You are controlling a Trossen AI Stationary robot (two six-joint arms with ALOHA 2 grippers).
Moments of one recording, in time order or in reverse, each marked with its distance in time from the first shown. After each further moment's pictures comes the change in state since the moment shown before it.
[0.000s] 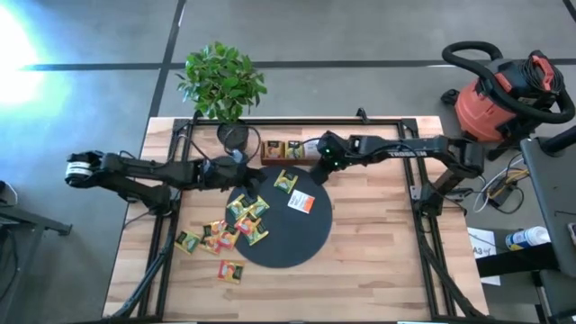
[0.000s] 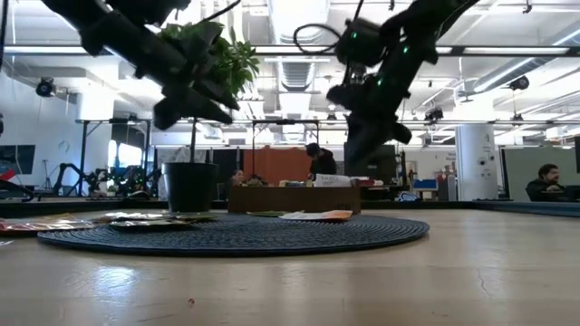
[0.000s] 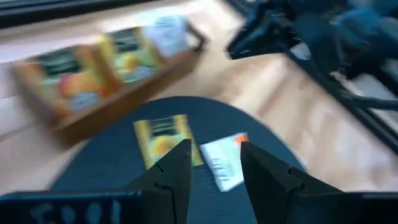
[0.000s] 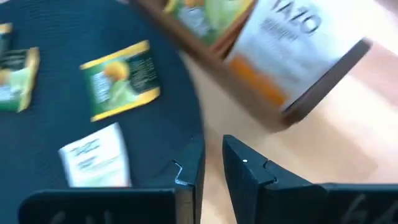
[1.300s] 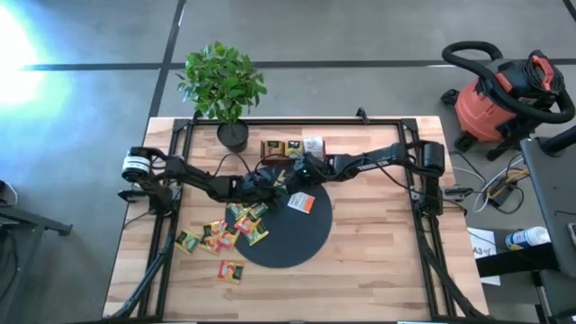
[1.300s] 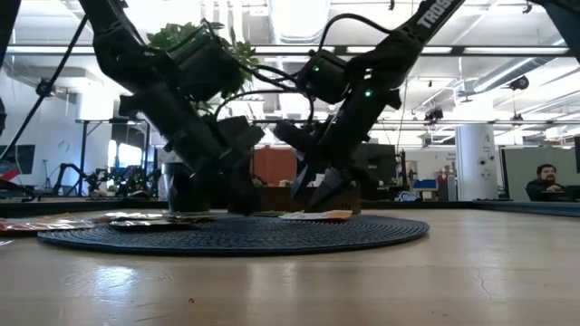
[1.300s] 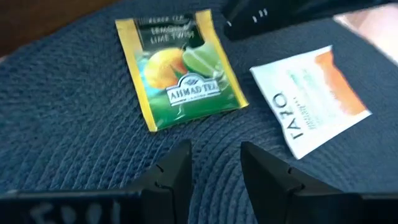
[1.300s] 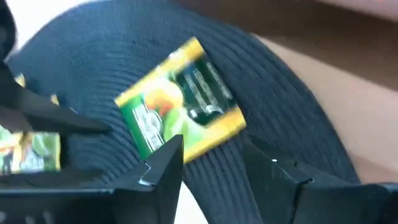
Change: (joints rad) left arm -0.057 0.553 0.074 0.183 -0.034 -0.029; right arm 0.108 0.331 0.070 0.334 0.016 0.384
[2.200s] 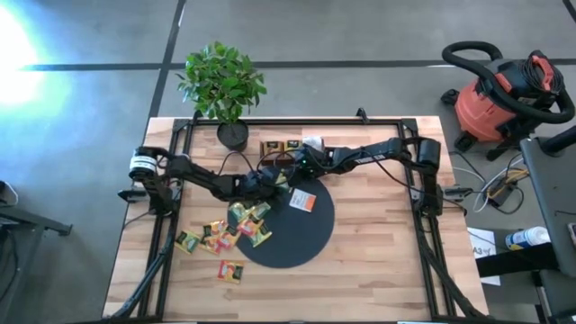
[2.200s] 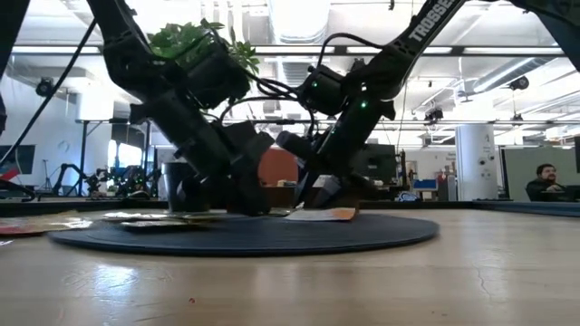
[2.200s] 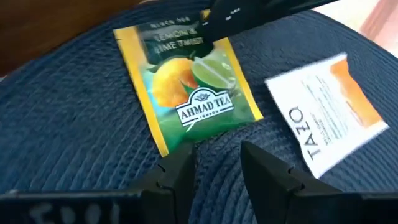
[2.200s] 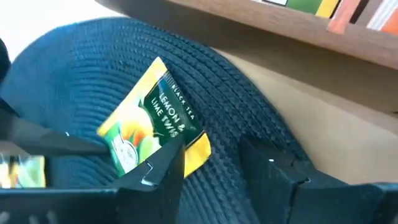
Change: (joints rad) left arm 0.026 0.066 0.023 0.051 -0.005 0.012; right arm -0.068 0.054 0.021 0.002 -0.096 -0.015
